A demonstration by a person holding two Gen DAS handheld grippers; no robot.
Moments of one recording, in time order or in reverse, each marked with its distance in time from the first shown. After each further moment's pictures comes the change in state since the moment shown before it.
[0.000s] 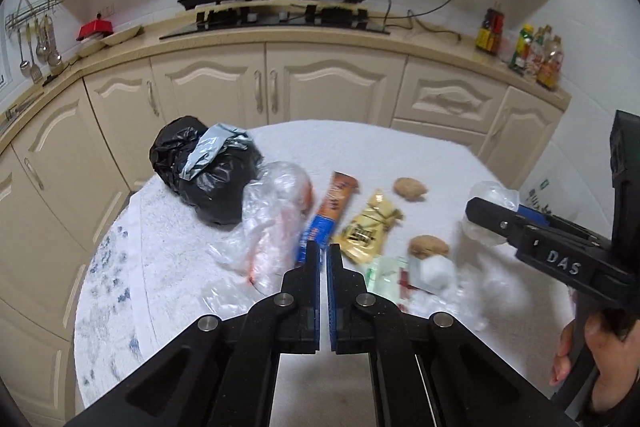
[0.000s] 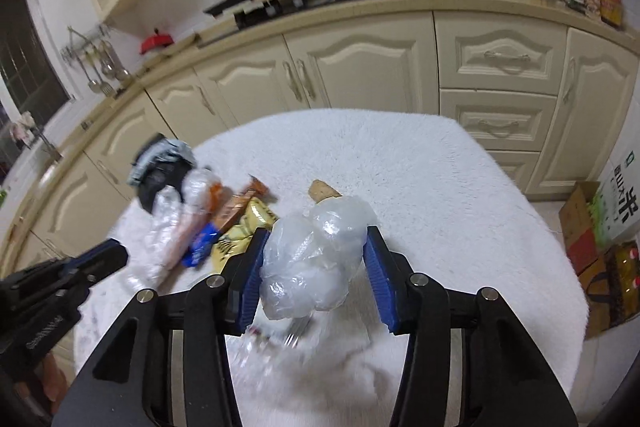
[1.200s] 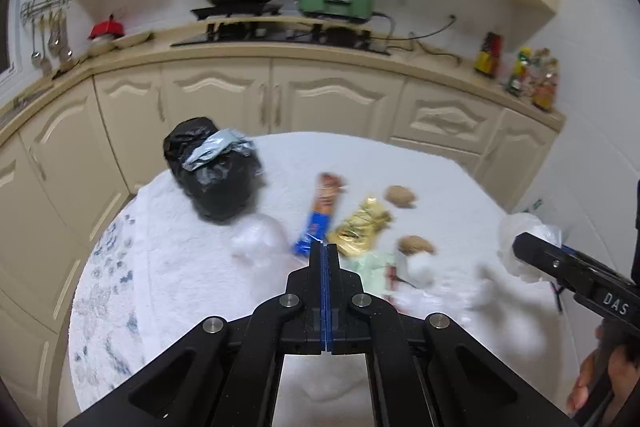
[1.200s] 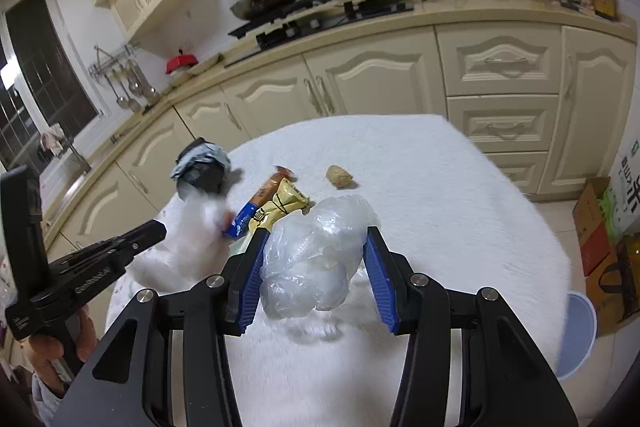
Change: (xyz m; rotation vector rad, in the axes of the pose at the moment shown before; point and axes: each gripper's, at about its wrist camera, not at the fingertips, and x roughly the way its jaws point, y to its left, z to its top) left arm -0.021 -0.014 -0.014 -0.055 -0.068 -0.001; right arm -0.062 -0.012 -0.033 0.017 -0.066 0.089
